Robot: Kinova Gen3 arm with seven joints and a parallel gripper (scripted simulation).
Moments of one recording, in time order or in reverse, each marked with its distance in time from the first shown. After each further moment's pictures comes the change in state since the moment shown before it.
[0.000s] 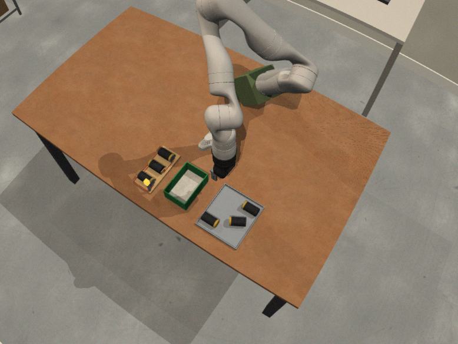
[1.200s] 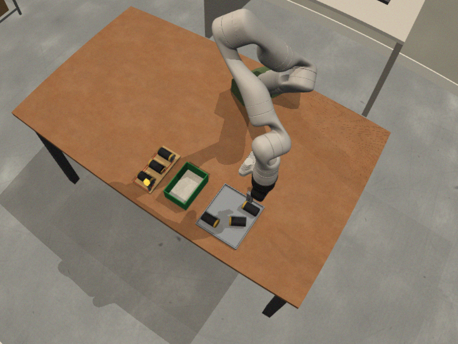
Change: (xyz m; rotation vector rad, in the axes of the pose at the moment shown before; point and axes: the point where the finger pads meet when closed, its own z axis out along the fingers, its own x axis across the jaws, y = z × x) arm 0.007 0.145 0.005 0.028 0.011 -0.044
